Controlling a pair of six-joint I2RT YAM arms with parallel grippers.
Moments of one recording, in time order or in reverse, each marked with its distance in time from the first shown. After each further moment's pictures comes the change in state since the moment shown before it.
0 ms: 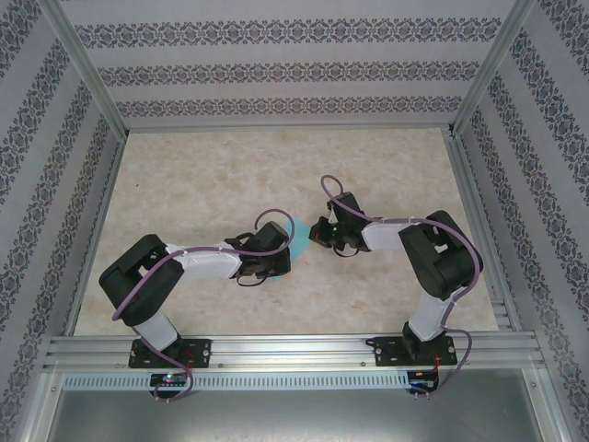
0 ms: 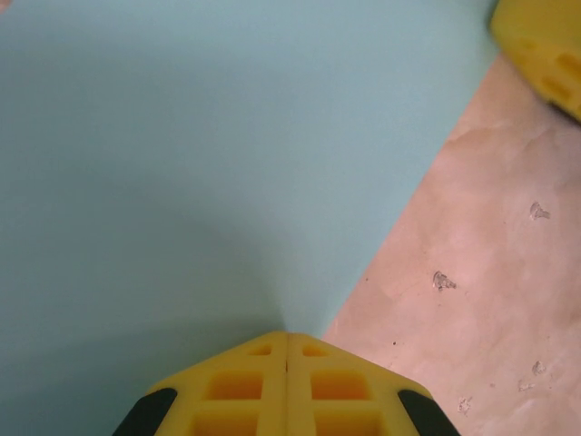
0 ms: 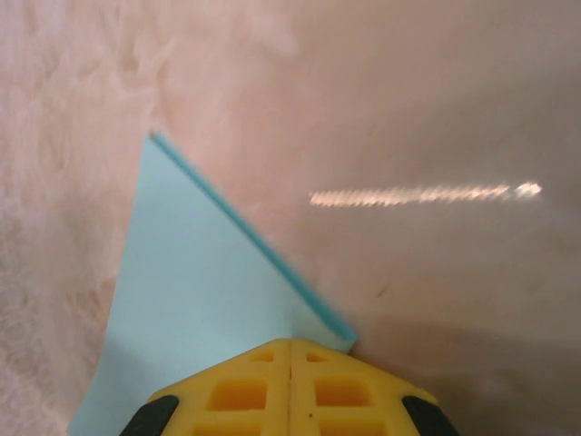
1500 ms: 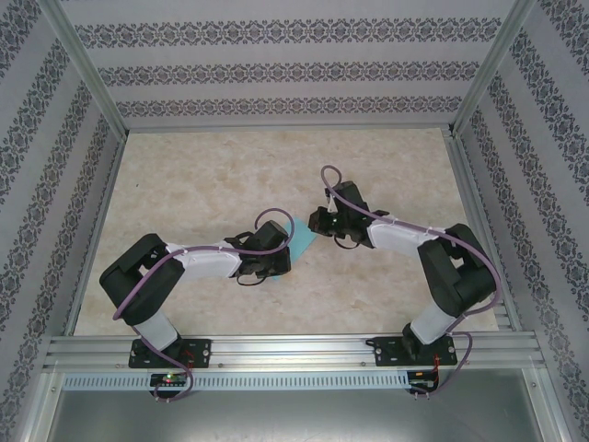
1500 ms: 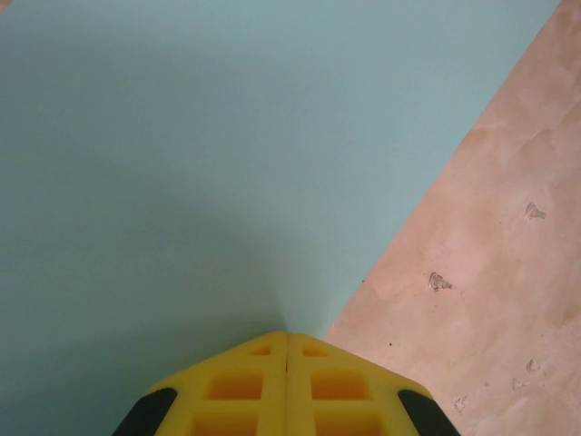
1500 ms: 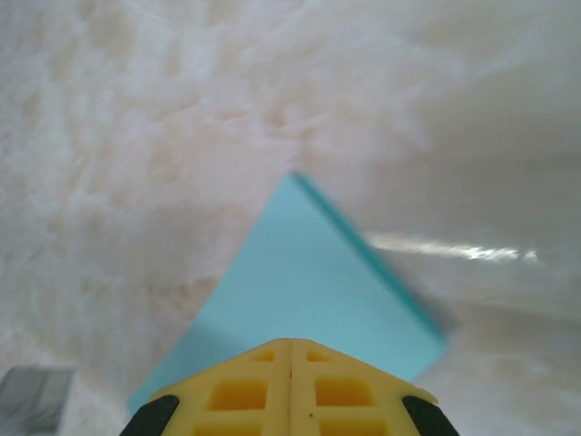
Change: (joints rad) left arm 0.006 0.005 0.003 0.004 0.021 0.002; right arm 0.053 -0.152 0.045 -0.091 0.047 -0.100
